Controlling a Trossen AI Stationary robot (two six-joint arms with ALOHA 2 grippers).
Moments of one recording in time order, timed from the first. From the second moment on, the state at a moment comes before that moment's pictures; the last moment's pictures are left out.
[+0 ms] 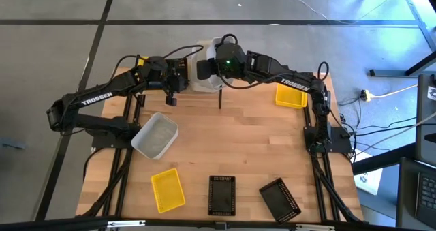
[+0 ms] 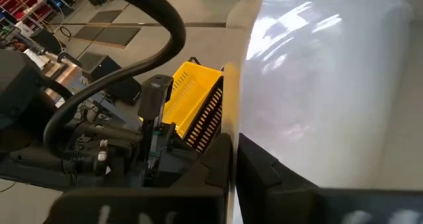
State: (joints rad) left arm 0.53 1.08 0.97 -0.40 -0.02 0.82; right arm -0.21 1.99 2.25 -0.75 0.34 0.78
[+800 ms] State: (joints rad) left arm 0.53 1.08 0.97 -0.40 -0.02 0.82; right arm -0.21 1.99 2.25 -0.70 0.35 0.72
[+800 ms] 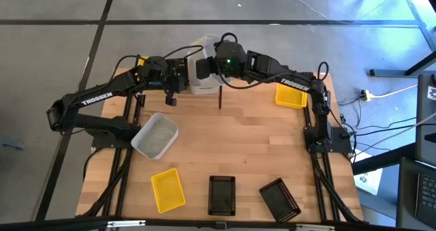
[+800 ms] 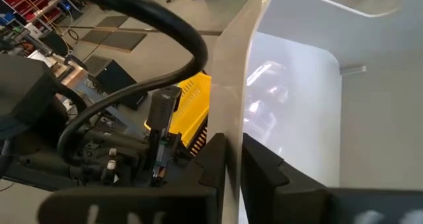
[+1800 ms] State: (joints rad) left arm 0.59 1.06 0.97 -0.39 -0.06 0.85; right arm -0.22 1.99 2.25 -0.70 0.37 0.70
